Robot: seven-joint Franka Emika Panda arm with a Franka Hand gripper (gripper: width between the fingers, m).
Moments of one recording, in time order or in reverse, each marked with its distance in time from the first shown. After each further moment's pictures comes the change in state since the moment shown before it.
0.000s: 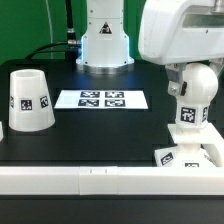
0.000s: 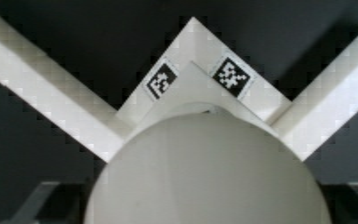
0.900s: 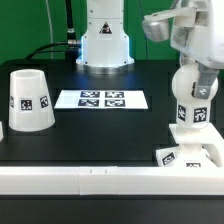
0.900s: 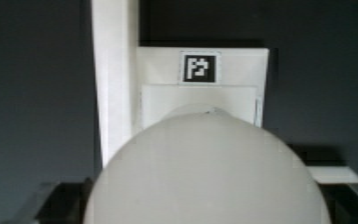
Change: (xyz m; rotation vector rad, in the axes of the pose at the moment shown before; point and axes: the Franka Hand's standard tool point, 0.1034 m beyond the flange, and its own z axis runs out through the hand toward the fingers) arm 0.000 0.004 -0.001 -0.033 0.036 -0.794
